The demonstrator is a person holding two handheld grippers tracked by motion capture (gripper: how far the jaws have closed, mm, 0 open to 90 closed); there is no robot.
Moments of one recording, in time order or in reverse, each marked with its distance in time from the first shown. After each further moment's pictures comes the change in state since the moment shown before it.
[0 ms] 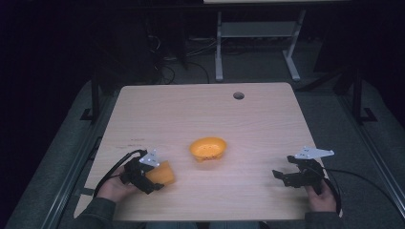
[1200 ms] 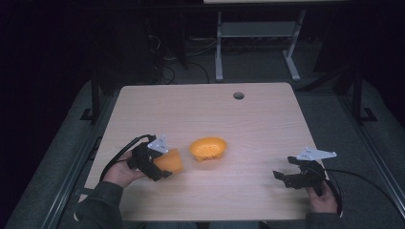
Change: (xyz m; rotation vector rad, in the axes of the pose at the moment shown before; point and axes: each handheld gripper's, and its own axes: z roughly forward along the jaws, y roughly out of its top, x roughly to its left) left arm 0.009 0.055 -0.021 -0.012 -0.006 0.082; right arm 0.001 -0.003 -0.004 -0.022 0.009 0.011
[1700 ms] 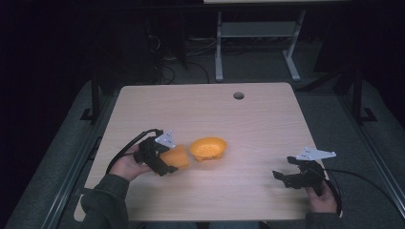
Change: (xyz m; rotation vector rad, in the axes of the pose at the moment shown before) left arm 0.006 0.024 0.003 -0.003 -0.015 0.034; right arm 0.000 0.000 0.001 0.000 0.005 -0.008
